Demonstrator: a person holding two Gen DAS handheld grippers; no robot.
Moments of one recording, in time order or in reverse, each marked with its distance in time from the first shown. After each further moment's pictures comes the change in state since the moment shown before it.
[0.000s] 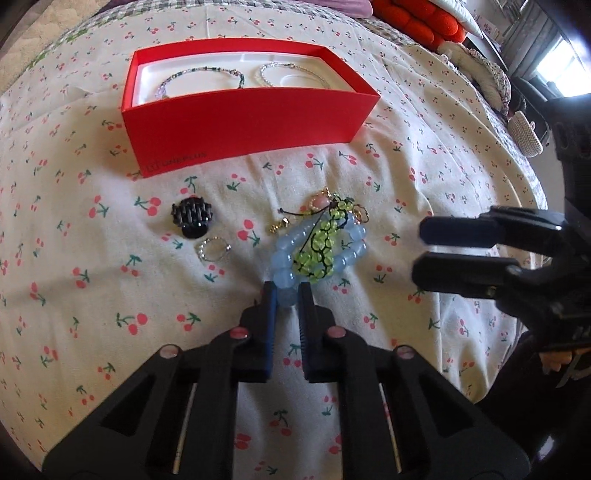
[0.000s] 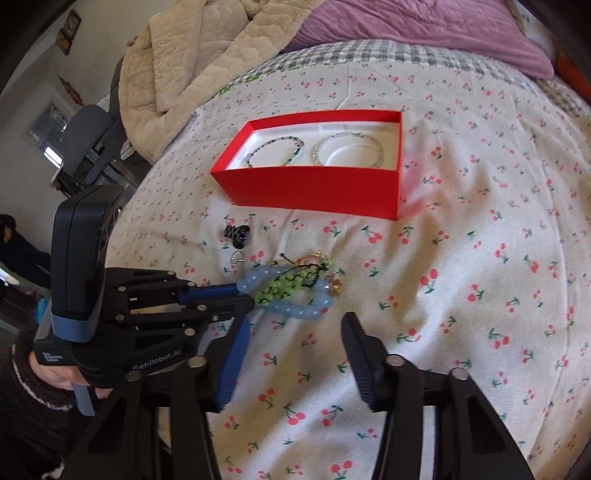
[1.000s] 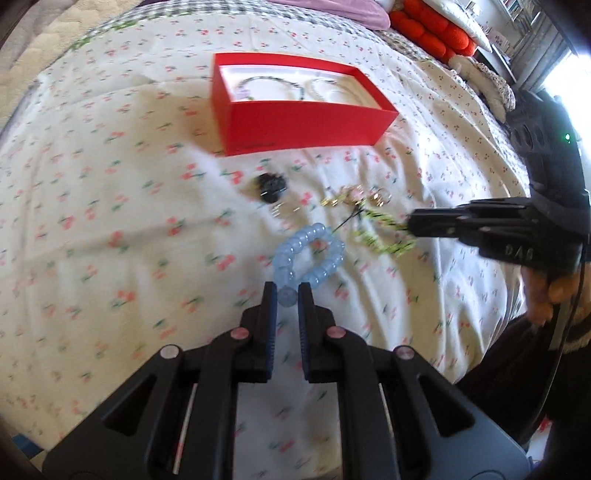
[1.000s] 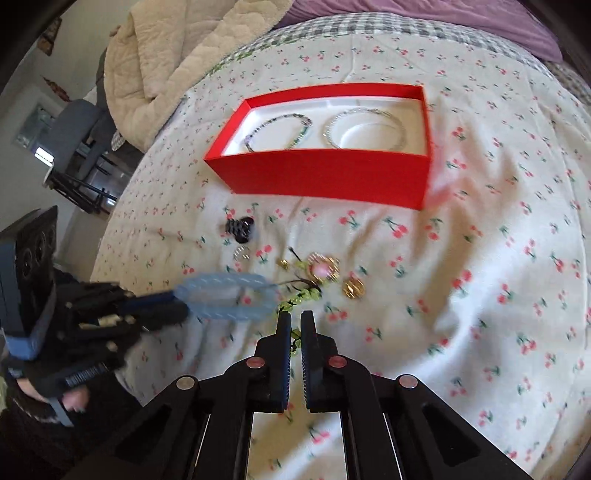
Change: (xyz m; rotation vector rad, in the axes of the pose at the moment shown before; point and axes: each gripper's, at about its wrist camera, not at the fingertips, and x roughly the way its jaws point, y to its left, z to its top) left arm -0.056 0.033 -0.025 -0.035 -0.002 0.047; right arm 0.019 0.010 0.014 0.019 0.099 -0.054
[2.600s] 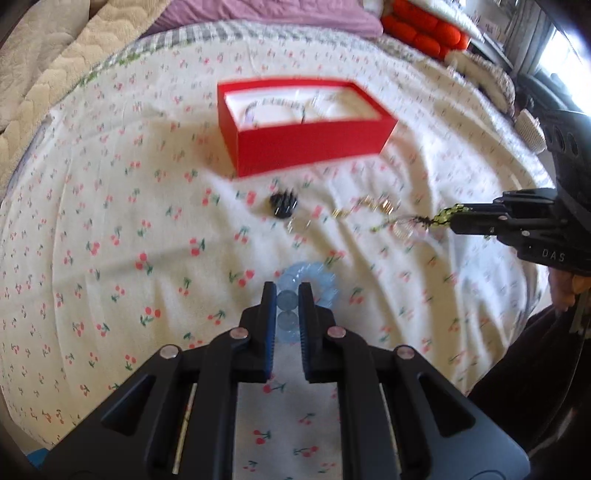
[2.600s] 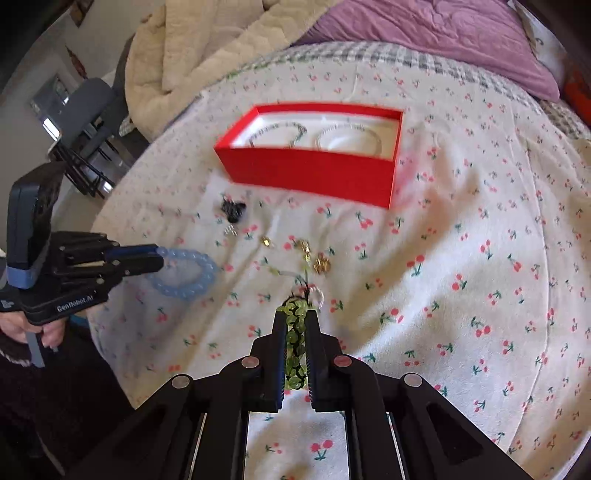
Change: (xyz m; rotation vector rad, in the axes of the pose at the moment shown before) left arm -0.009 -0.008 0.000 0.077 -0.098 0.071; right arm -0.039 -0.002 -0.027 -0.123 -0.129 -0.046
